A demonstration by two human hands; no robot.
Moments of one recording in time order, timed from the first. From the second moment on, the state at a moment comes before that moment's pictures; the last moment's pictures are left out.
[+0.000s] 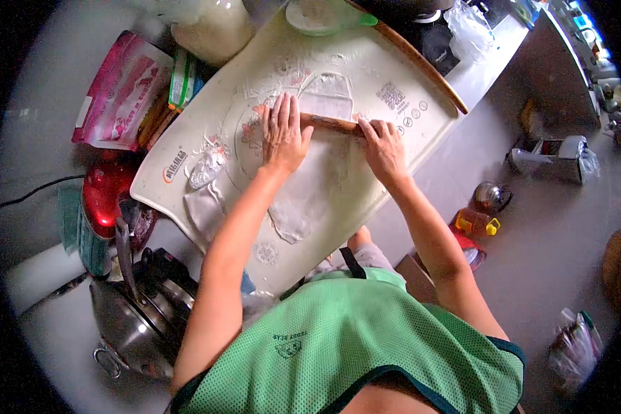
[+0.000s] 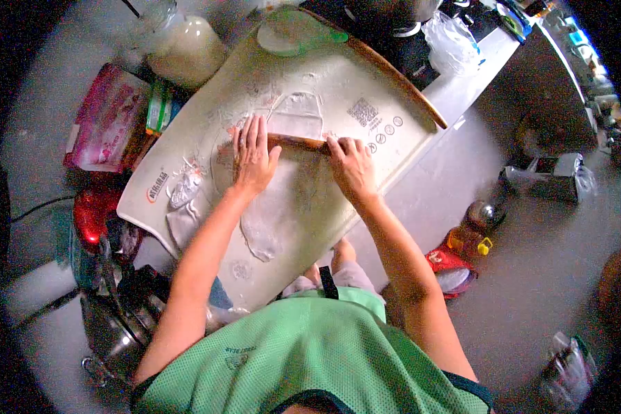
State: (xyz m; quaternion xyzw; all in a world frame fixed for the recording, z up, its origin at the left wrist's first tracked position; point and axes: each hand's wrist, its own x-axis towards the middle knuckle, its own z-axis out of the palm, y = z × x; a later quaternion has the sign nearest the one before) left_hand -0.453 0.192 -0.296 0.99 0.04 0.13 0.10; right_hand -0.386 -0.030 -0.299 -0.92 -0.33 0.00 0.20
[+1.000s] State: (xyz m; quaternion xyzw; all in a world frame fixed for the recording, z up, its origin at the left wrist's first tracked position) left_hand -0.360 0.212 -0.314 0.97 0.02 0.22 0.12; right_hand -0.281 -0.020 -0.312 -0.91 -0.36 -0.11 0.17
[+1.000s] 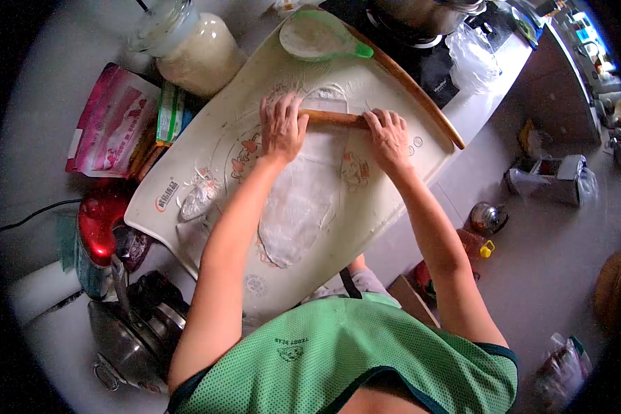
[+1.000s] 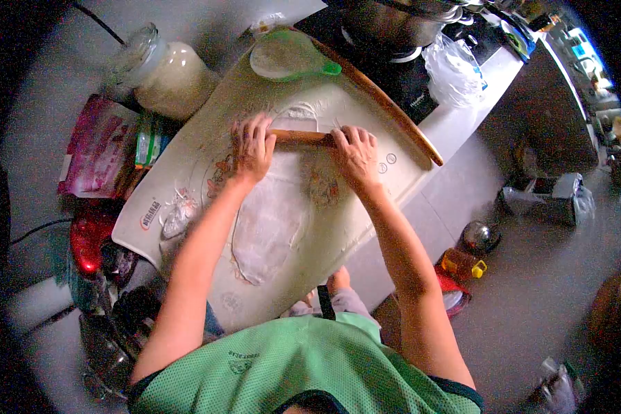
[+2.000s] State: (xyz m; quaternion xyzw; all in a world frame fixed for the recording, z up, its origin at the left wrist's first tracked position) left_hand -0.606 0.154 -0.295 0.84 0.40 -0.04 0.37; right_hand -0.325 -0.004 -0.314 -0.91 -0.30 -0.08 0.29
